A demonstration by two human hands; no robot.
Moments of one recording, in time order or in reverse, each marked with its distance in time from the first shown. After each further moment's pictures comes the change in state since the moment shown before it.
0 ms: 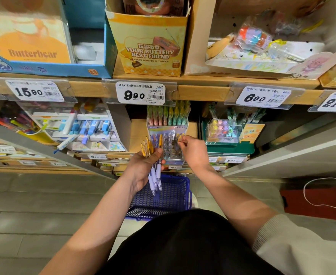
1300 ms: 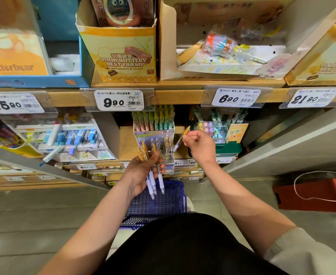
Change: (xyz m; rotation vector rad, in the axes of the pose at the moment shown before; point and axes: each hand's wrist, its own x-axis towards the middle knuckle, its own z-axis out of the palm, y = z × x) left_hand -0.006 0.000 0.029 -0.033 -0.074 -0.058; right_hand -0.003 0.016 -0.056 0.631 0.145 0.223
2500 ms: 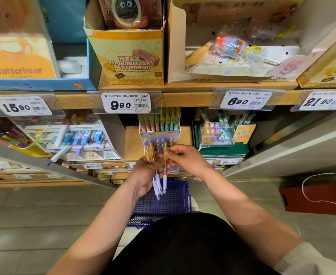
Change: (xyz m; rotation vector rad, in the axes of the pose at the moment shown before) left_hand 0.004 -0.001 -0.004 0.066 -0.004 0.031; right_hand -0.033 -0.020 0.028 0.114 -0.562 0.225
